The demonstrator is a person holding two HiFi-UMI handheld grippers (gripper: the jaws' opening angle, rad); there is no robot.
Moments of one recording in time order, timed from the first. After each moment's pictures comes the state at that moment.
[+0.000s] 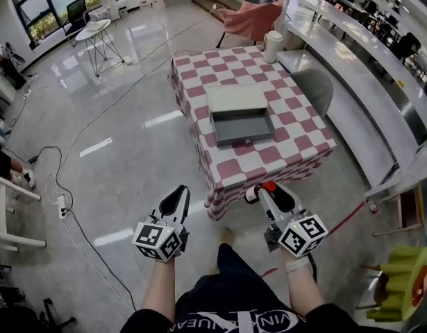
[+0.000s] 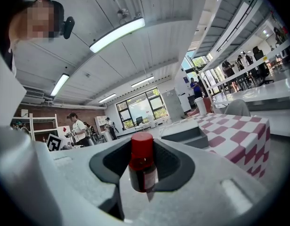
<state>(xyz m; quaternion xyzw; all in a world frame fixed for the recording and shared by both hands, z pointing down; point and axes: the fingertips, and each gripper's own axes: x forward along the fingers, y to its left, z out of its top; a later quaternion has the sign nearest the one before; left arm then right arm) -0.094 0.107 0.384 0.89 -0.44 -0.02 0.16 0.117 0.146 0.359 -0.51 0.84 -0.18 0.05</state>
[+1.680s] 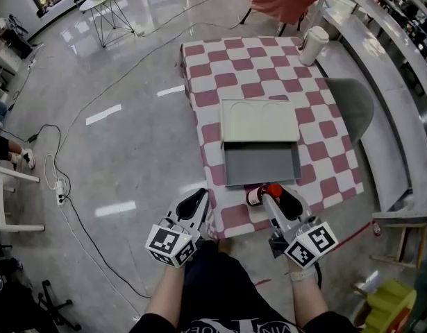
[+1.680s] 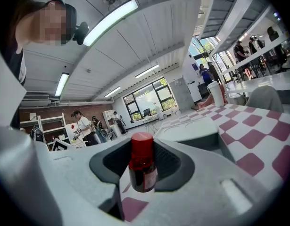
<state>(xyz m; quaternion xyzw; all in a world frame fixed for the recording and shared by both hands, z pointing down) -0.029 -0.069 0.445 0.88 -0.43 0.00 0.21 0.123 -0.057 0.390 -0.44 0.87 -0.21 0.02</state>
